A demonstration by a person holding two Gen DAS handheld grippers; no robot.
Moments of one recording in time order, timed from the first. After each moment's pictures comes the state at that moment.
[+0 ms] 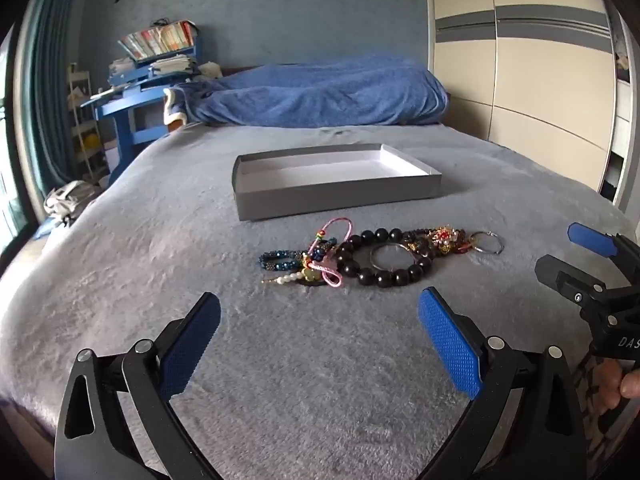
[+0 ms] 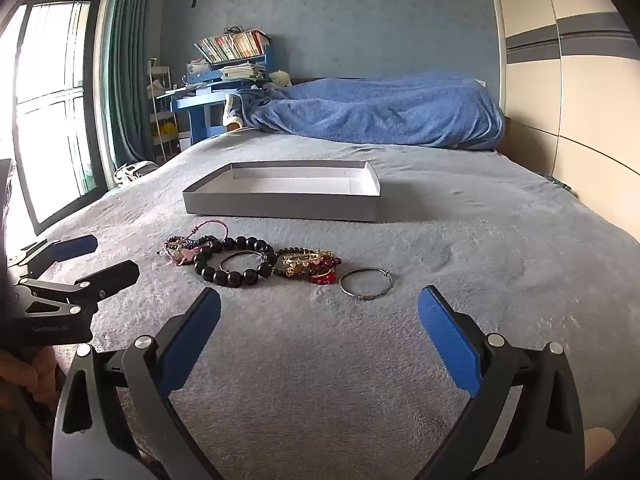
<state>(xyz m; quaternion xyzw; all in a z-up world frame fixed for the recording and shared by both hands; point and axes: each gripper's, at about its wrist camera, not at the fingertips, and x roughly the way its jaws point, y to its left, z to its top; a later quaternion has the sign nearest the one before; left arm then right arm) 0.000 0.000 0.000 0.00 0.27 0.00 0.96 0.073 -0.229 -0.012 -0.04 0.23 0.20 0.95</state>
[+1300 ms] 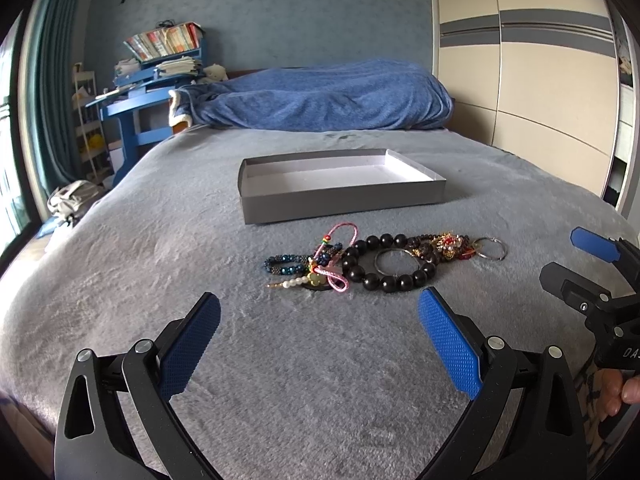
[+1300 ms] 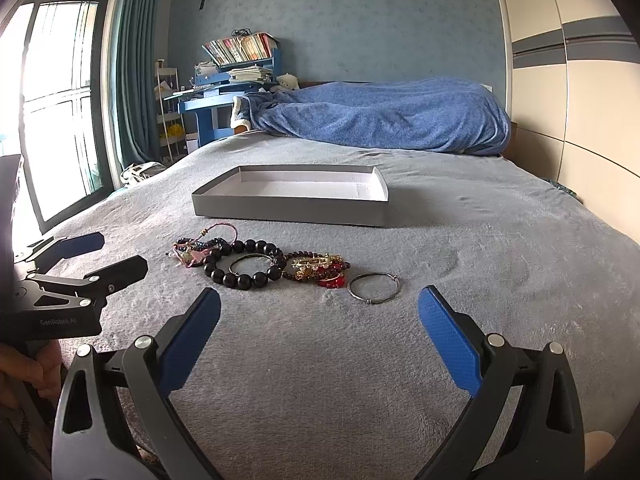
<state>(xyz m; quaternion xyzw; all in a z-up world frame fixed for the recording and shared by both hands) -0.005 0.004 0.008 0.00 0.26 0.01 0.96 0.068 -0.228 -0.008 -0.04 0.22 0.21 0.95</state>
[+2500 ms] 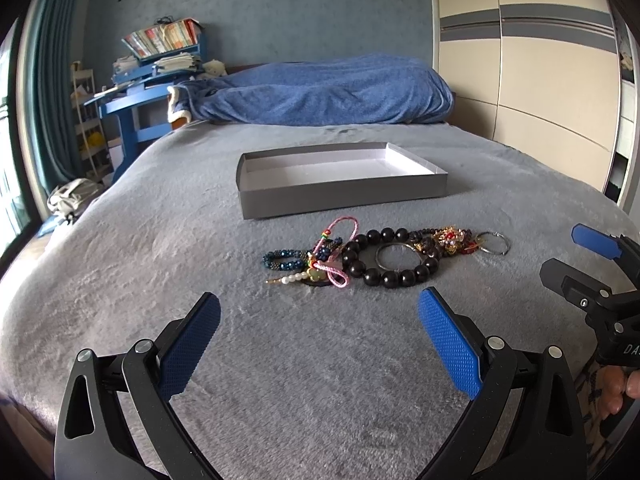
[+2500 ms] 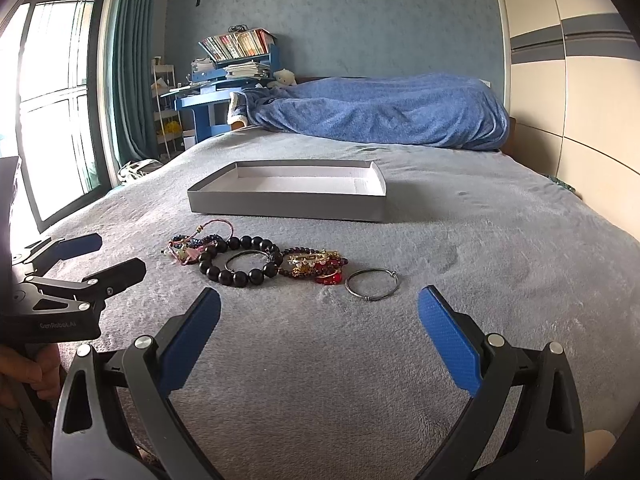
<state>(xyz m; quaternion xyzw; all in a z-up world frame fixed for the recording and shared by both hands) -0.001 0.006 -0.002 0.00 0.27 0.01 0.96 0.071 -0.228 -0.011 -0.04 0.23 0.20 0.95</state>
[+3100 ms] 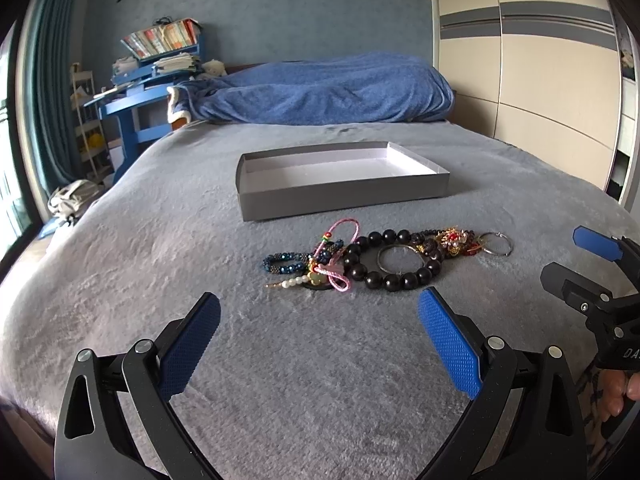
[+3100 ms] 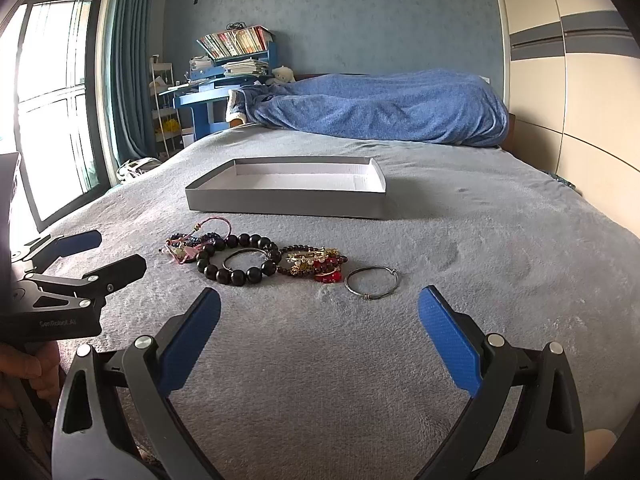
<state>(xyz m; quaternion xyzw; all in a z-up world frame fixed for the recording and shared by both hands) 0.006 0.003 0.000 0.00 0.28 0.01 0.96 0.071 -0.229 -0.012 -0.04 0.23 0.20 0.95</state>
